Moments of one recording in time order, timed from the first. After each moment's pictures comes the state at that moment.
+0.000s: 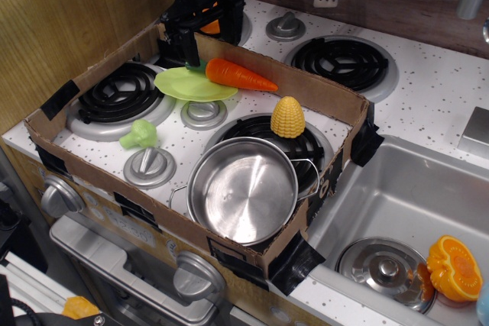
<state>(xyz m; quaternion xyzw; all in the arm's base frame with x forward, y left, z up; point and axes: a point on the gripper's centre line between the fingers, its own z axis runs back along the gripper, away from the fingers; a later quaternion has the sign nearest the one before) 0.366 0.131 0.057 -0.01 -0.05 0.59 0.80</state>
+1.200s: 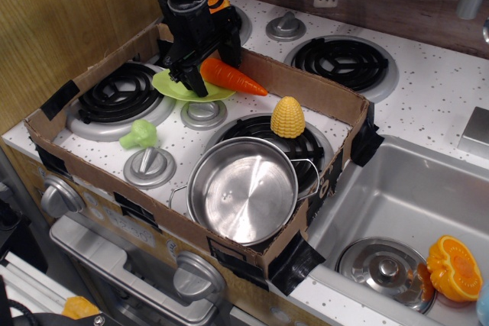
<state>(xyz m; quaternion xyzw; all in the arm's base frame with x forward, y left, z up) 0.359 0.131 0.025 -0.08 -0.09 0.63 0.76</state>
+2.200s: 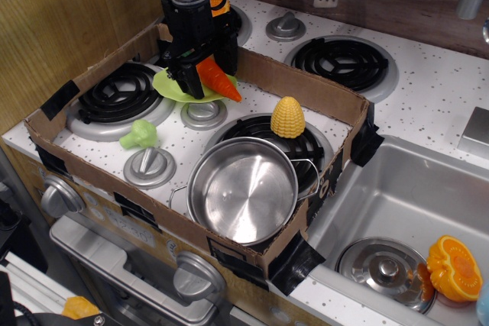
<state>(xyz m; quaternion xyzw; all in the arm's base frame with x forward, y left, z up) 0.352 0.127 0.022 -0.03 -0.01 0.64 0.76</state>
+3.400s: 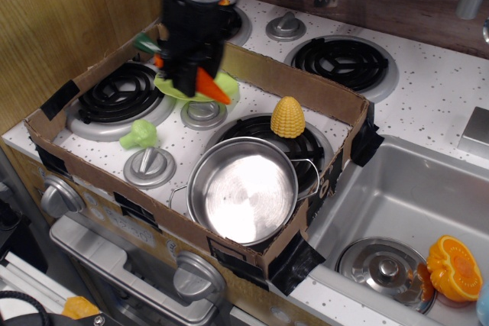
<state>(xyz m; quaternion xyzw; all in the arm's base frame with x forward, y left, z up) 0.303 0.108 0.067 0.08 -0.10 0.69 0.72</state>
